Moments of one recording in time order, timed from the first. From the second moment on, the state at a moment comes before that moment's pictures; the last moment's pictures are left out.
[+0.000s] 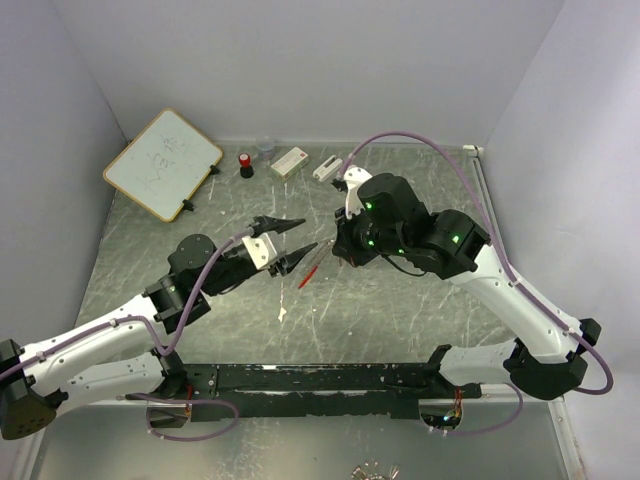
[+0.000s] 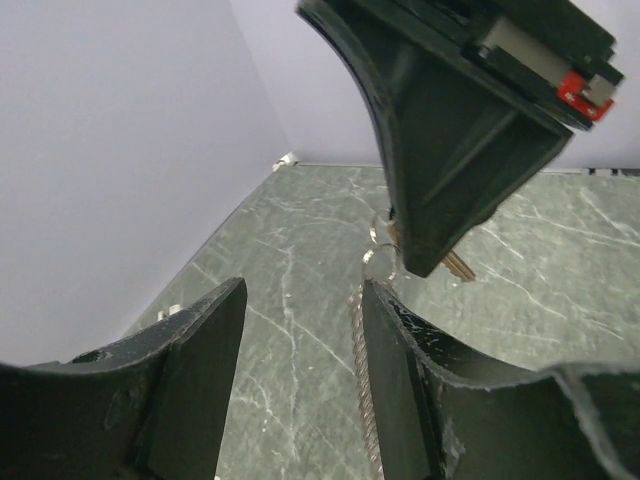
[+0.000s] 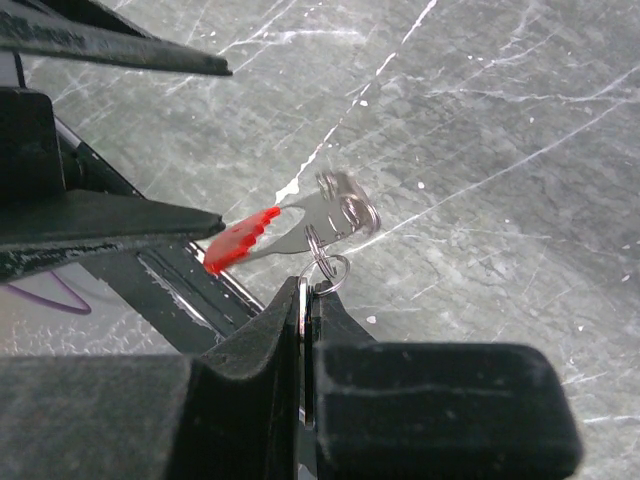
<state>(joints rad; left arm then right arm) -0.95 0.93 0.76 0.34 0.12 0.30 0.92 1.24 1.59 -1.04 0.05 0.28</state>
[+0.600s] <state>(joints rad) -0.95 0.97 0.69 0.45 0.23 0.33 0.93 1.24 1.57 -1.04 0.03 0.27</state>
